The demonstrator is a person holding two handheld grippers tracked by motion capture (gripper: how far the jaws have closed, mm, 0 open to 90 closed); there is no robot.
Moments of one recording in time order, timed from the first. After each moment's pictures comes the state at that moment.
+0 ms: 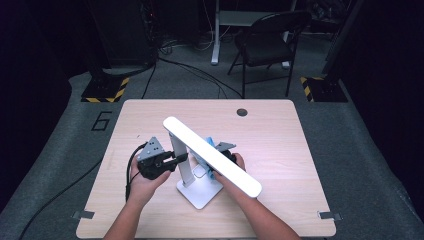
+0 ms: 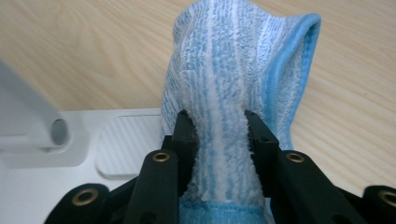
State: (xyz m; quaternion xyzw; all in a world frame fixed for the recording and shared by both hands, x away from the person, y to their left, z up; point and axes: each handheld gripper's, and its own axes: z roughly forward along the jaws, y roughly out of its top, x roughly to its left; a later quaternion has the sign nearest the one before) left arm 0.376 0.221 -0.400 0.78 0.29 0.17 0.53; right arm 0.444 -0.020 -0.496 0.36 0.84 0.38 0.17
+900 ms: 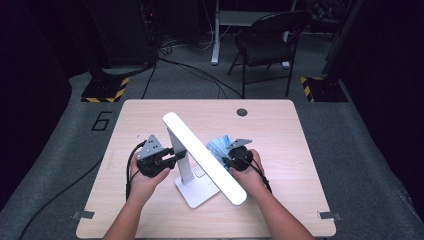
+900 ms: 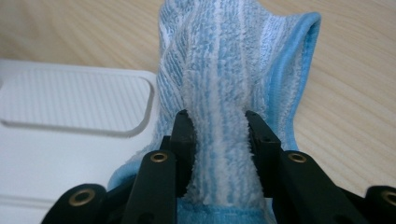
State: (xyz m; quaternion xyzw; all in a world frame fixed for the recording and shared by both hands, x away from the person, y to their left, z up) left arm 0.382 0.225 -0.402 0.77 0.30 0.19 0.52; right arm 0.461 -0.071 -0.500 0.38 0.84 0.35 0.17
